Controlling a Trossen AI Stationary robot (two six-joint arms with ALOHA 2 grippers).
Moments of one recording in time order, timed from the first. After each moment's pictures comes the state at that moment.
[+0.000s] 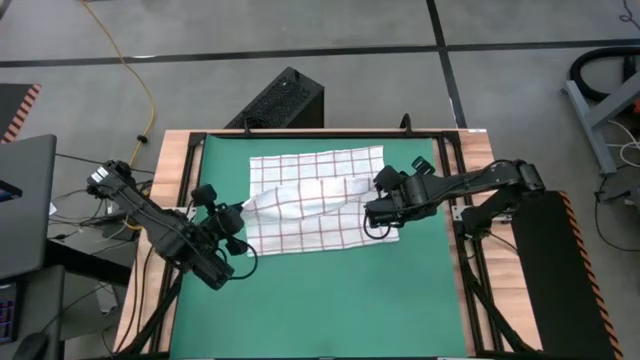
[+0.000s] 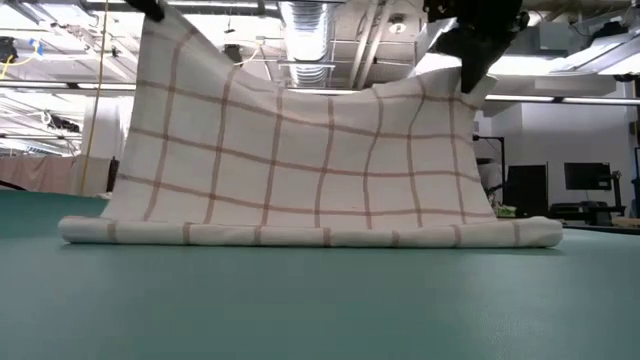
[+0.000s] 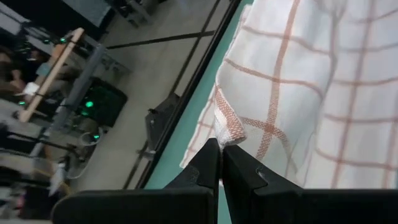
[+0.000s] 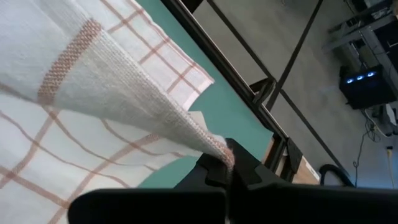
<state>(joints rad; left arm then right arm) -0.63 1.36 1.29 -1.55 -1.05 -0.94 0.15 1.51 1.40 -1.53 0.85 0.89</state>
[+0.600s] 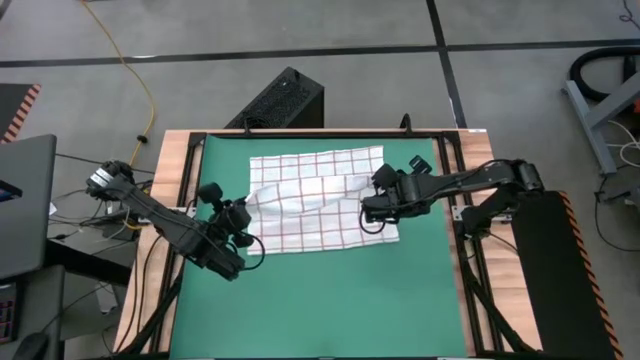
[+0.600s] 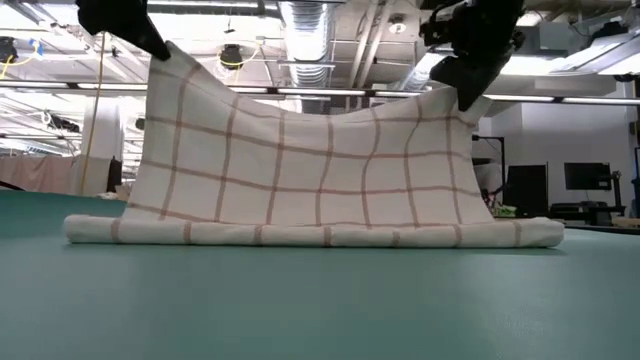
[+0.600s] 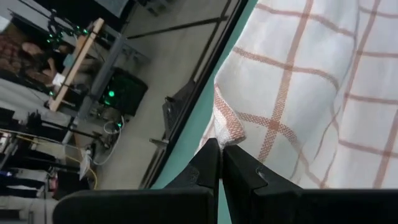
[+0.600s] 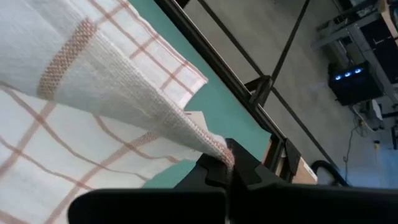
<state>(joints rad) -0.55 1.36 1.14 -1.46 -1.08 -0.92 0.09 1.51 1.30 -1.42 0.89 0.86</state>
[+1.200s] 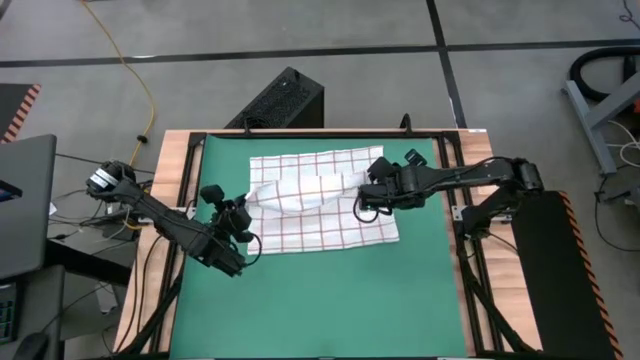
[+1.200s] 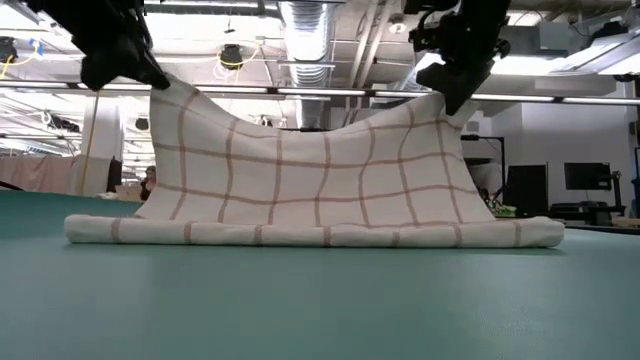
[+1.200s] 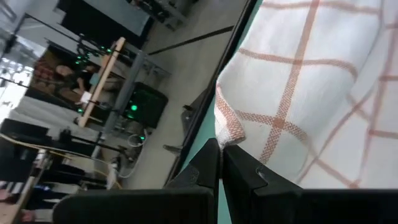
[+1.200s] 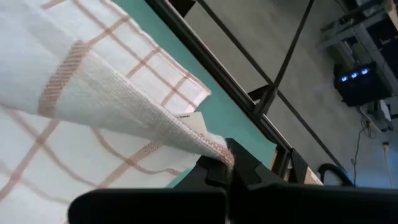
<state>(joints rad) -0.51 1.36 0.95 -1.43 -1.18 -0.95 0.00 1.51 1.30 -1.29 0.89 0.73</state>
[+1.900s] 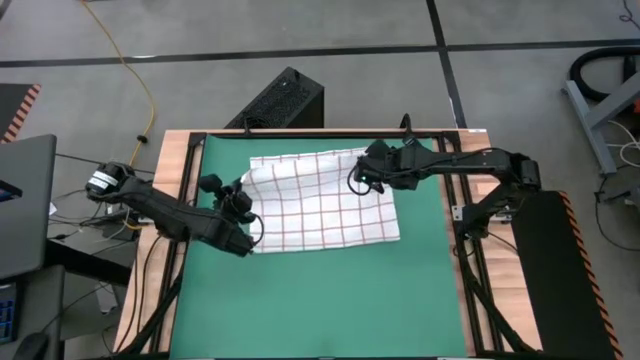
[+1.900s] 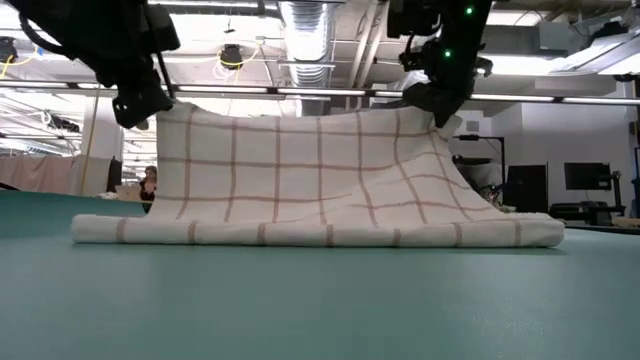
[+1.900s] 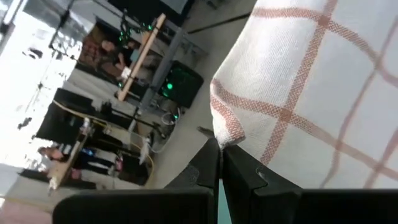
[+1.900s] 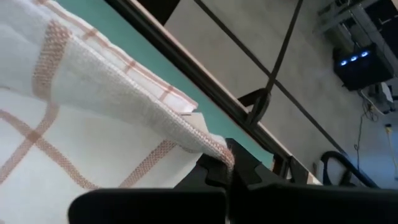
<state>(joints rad) -0.31 1.36 0.83 -1.37 -1.27 -0.98 -0.18 1.51 1.28 -1.11 0.87 0.56</state>
